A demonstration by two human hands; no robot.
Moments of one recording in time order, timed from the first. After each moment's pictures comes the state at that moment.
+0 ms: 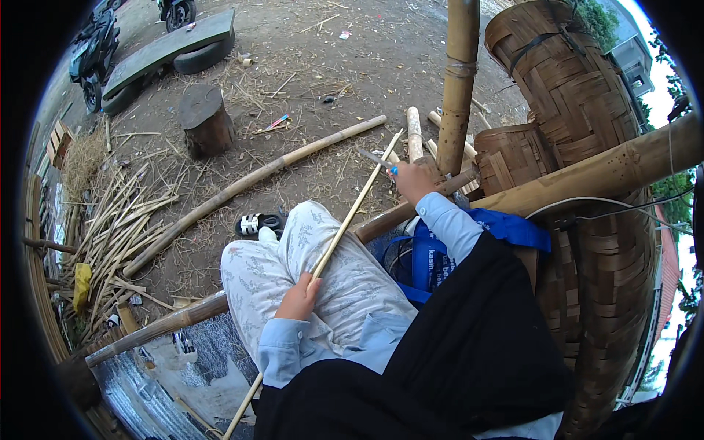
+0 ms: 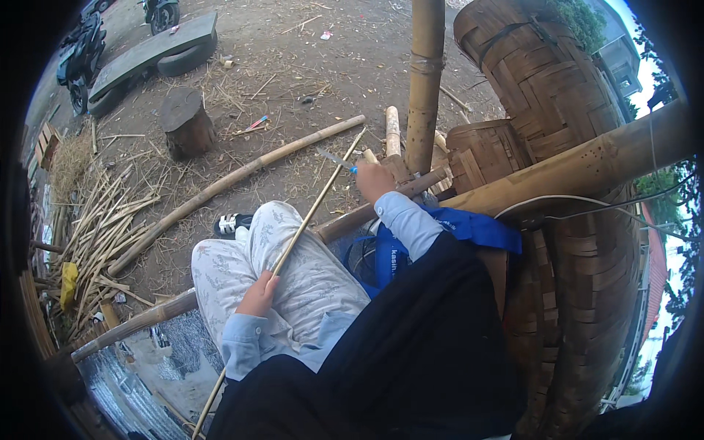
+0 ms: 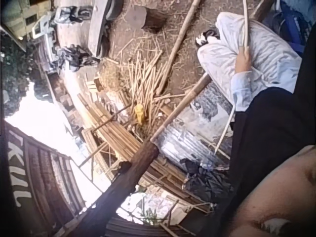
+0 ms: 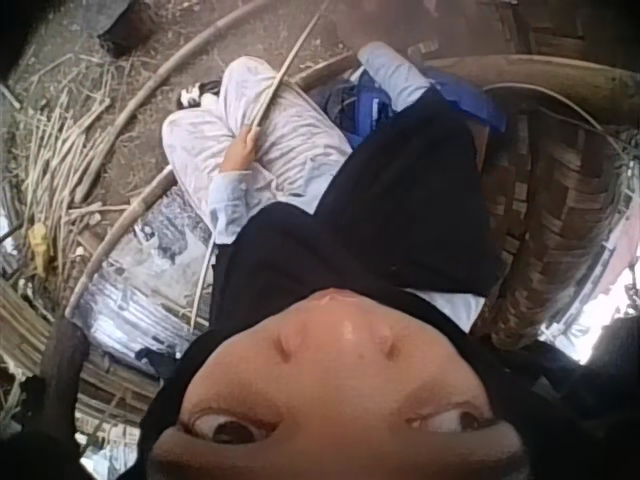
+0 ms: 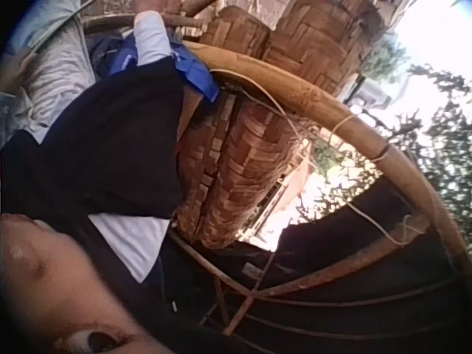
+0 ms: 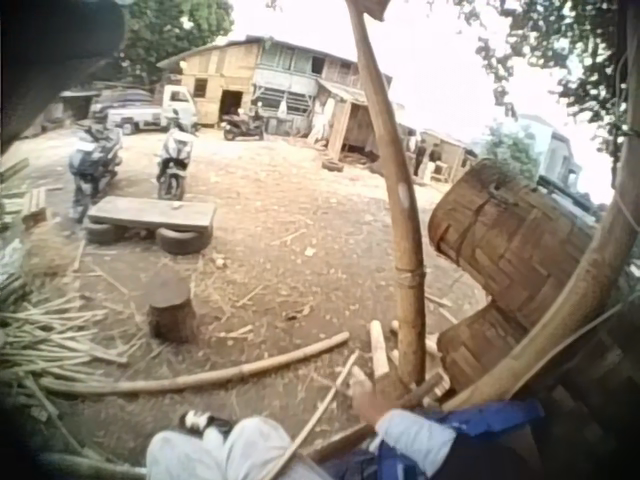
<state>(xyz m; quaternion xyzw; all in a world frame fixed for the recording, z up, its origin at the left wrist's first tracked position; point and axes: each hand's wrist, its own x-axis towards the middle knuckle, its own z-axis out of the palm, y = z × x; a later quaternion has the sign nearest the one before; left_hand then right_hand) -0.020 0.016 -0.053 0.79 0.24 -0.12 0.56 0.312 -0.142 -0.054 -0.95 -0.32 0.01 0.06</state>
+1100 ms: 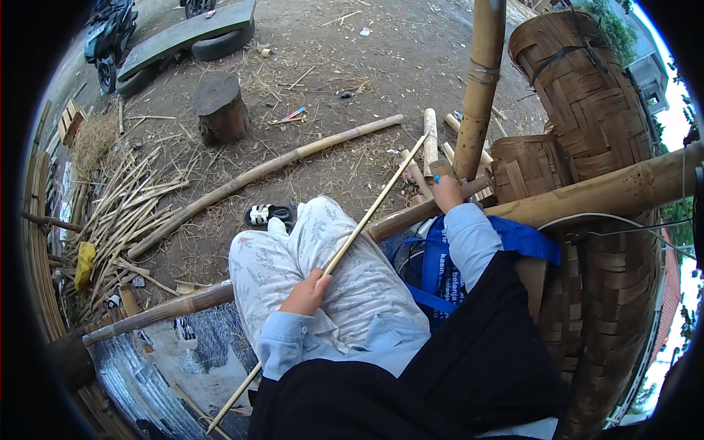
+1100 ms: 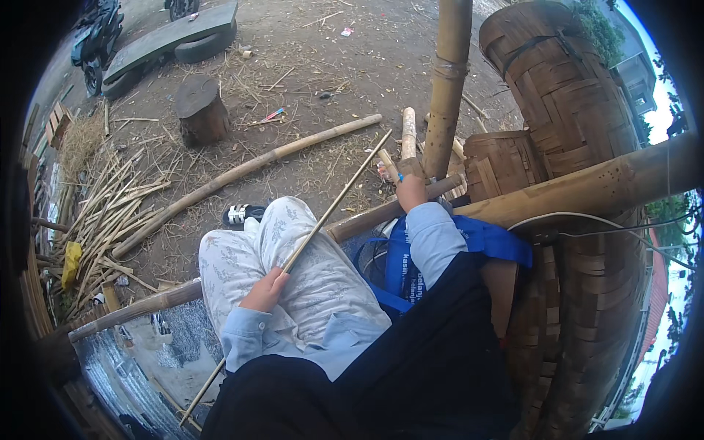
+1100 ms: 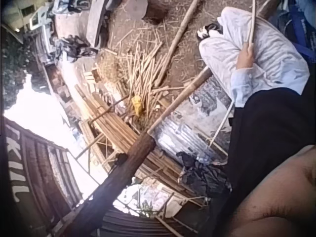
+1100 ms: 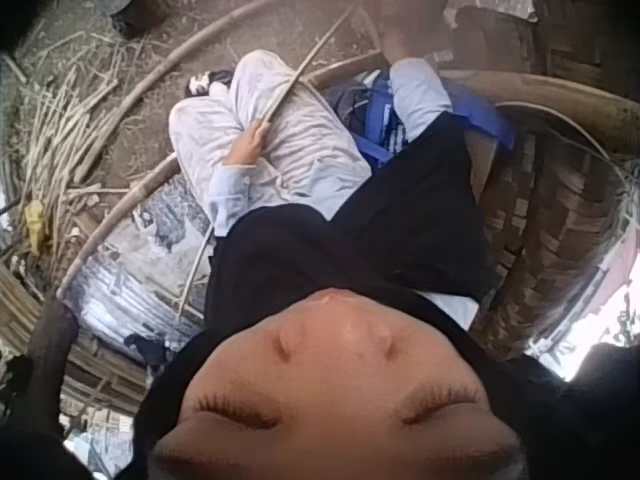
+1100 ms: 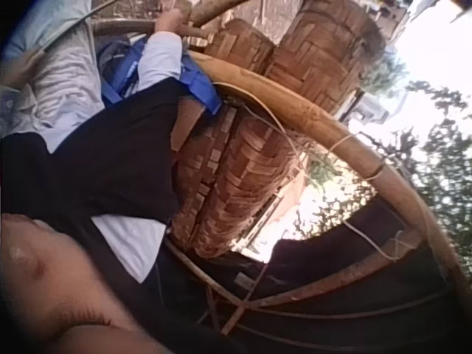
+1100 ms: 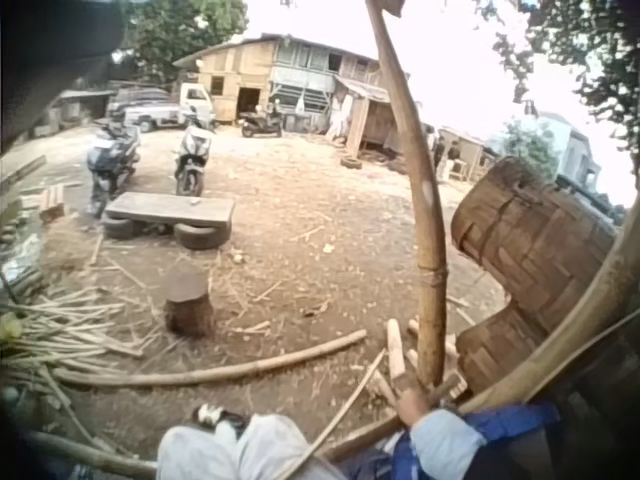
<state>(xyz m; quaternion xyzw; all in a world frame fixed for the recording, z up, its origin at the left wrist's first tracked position) -0.024 0.028 -0.048 0.76 0.24 -0.14 0.58 0.332 -0.179 -0.087 -0.99 -0.13 0.06 0.09</state>
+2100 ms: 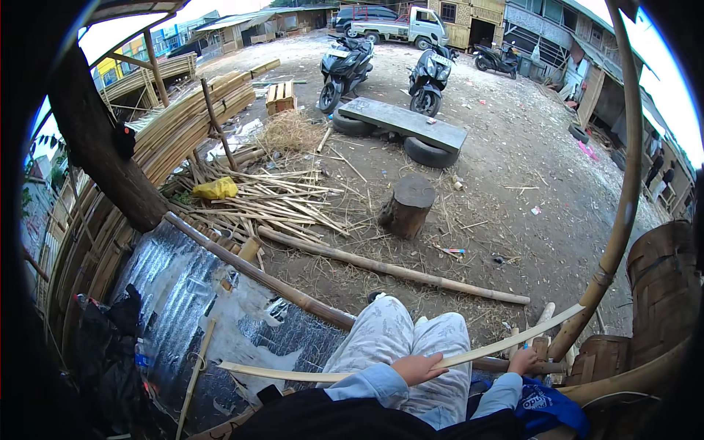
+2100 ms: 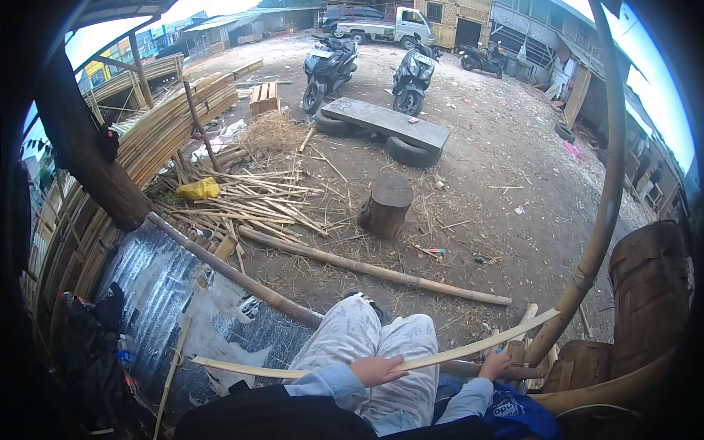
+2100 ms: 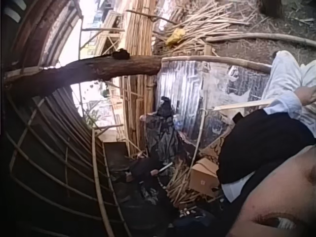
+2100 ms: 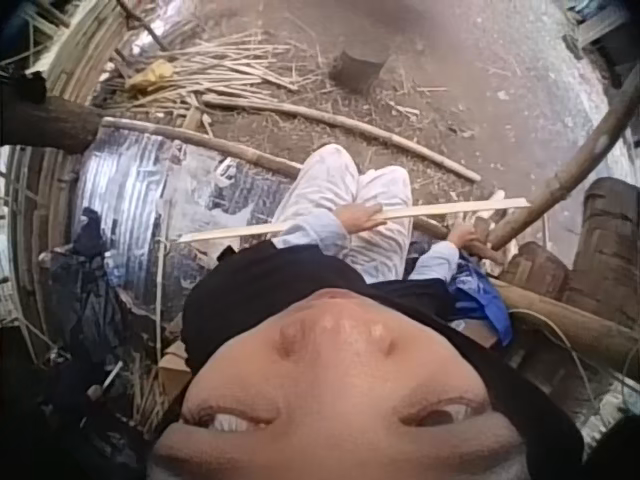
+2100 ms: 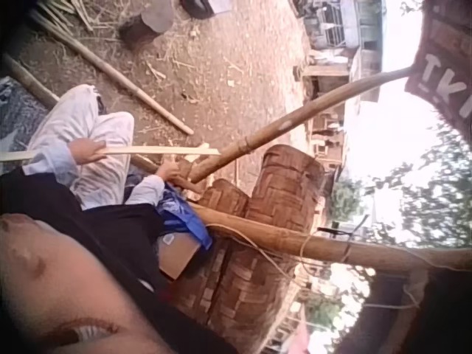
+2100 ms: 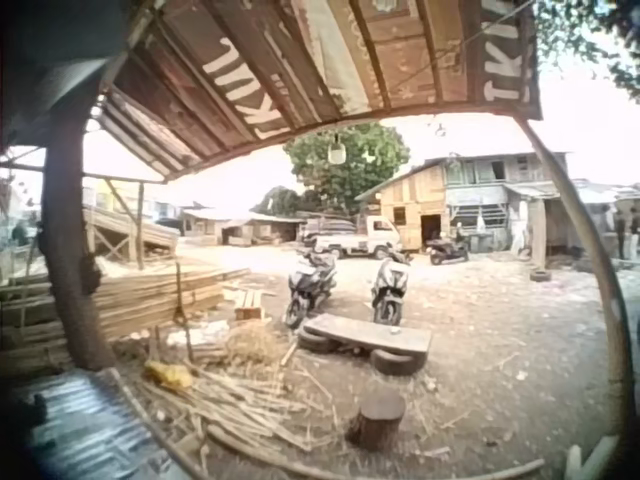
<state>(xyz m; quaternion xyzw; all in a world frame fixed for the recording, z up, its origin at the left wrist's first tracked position) -0.027 -0.007 -0.011 0.87 0.20 -0.05 0.46 0.309 -0.176 -0.140 -0.99 -0.06 -0.09 0.05</state>
